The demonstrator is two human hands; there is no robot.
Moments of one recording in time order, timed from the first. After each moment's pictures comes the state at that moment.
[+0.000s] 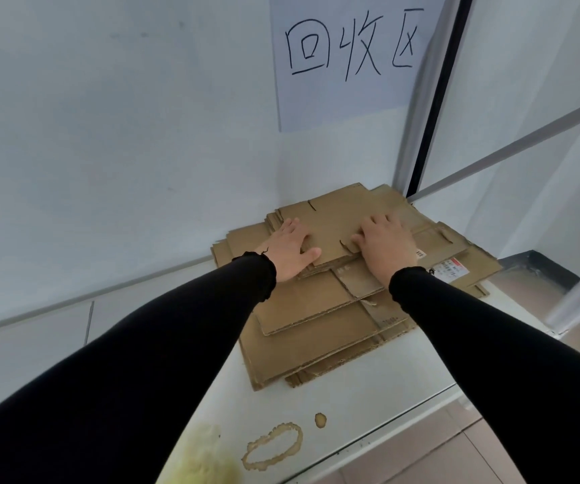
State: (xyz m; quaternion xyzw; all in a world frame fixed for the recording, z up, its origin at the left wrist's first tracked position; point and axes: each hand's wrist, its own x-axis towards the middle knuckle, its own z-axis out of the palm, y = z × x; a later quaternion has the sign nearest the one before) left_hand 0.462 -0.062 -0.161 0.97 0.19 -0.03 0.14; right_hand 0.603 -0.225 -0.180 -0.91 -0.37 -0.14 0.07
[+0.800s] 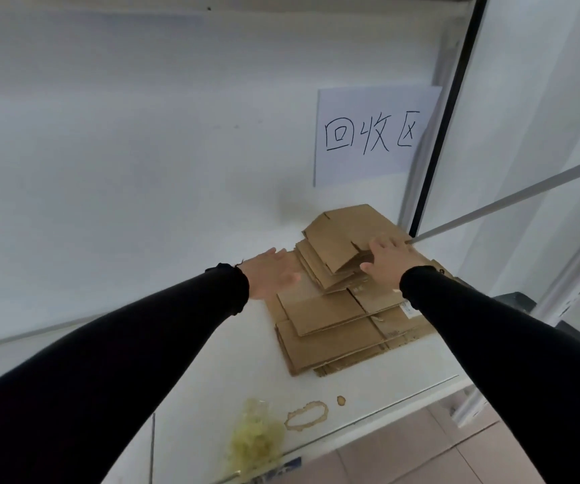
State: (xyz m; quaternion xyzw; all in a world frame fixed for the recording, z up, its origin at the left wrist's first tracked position) left_hand 0.314 -0.079 -0.035 0.97 0.19 -0.08 0.11; right_hand 0.527 -0.253 -0.058 -0.92 -0.39 0.04 -0.02
